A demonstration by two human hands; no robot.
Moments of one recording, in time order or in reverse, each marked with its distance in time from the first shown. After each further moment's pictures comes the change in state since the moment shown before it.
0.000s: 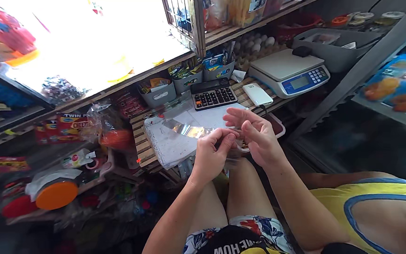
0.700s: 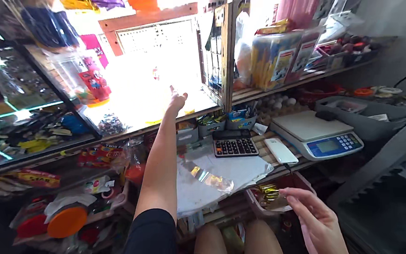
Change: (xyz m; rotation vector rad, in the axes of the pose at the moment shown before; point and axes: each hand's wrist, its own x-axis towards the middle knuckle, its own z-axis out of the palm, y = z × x) left_hand 0.277 0.016 -0.202 0.507 0.393 -0.217; right_hand -0.028 0.019 -0.057 -0.177 0.193 -0.193
